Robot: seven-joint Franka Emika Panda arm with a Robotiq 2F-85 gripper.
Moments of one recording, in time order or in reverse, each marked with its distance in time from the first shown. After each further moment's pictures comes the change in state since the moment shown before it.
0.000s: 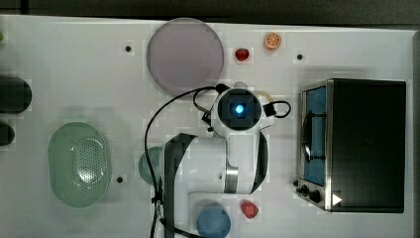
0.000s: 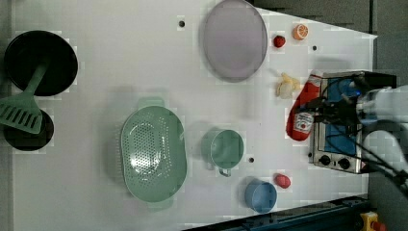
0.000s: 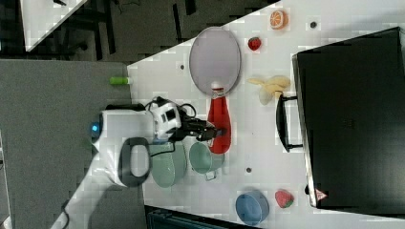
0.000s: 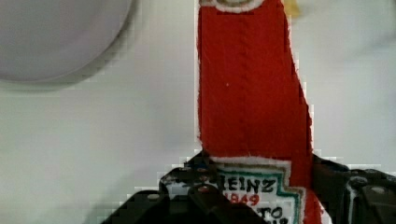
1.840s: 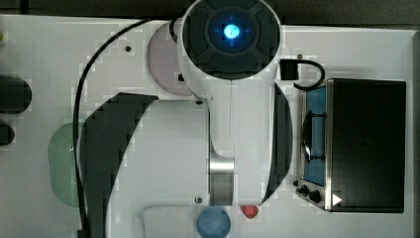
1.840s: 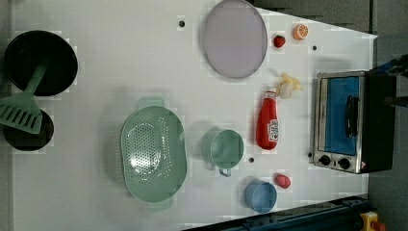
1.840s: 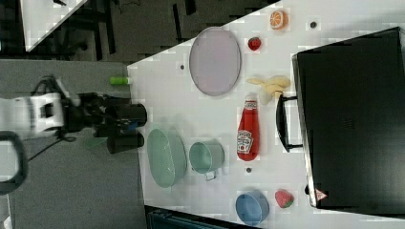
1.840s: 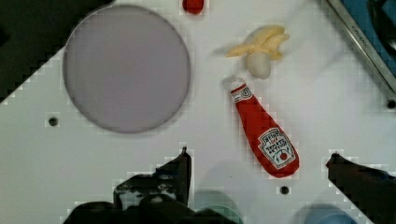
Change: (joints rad) arm 0.040 -0.078 0.029 0.612 0.025 -0.599 0.314
